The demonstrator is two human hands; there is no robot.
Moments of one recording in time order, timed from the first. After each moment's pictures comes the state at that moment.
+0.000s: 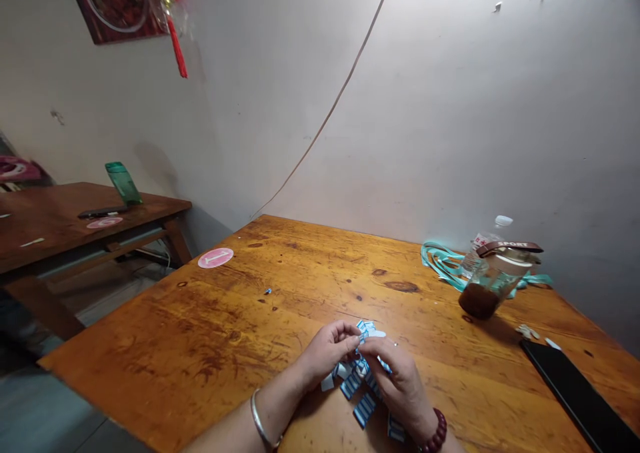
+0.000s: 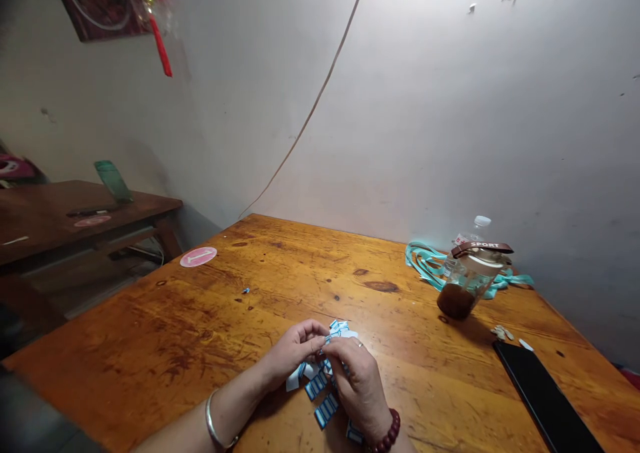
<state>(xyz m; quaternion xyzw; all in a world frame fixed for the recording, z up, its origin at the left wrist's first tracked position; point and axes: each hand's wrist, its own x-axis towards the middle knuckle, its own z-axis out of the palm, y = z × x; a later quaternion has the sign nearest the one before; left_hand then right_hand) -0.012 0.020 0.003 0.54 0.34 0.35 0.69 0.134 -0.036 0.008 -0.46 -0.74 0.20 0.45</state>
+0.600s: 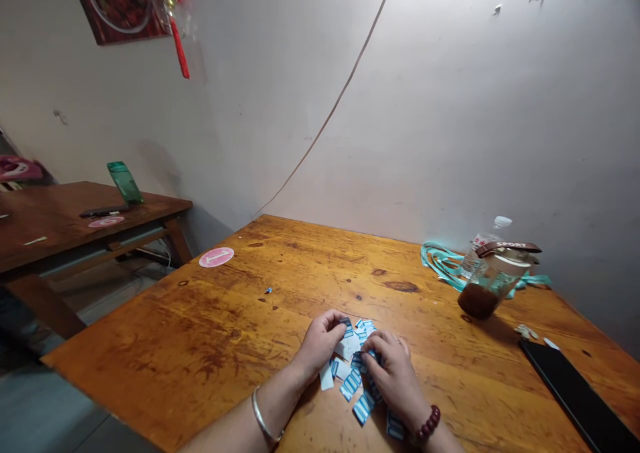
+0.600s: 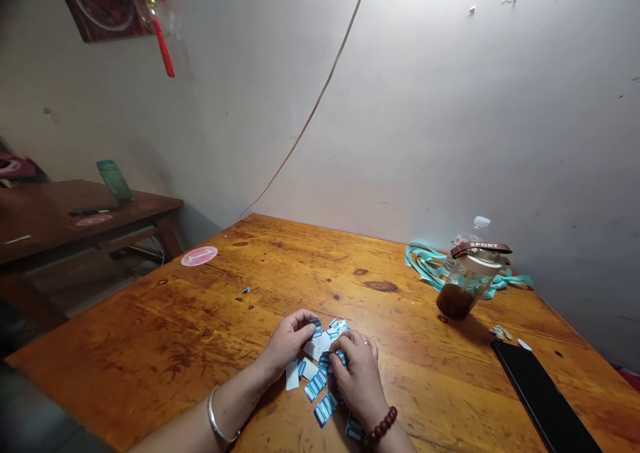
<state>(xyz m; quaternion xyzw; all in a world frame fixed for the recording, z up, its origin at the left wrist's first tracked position) -0.015 0.030 -0.002 0.54 0.40 0.43 0.59 0.136 -0.030 0.002 -0.59 -0.71 0.15 0.35</state>
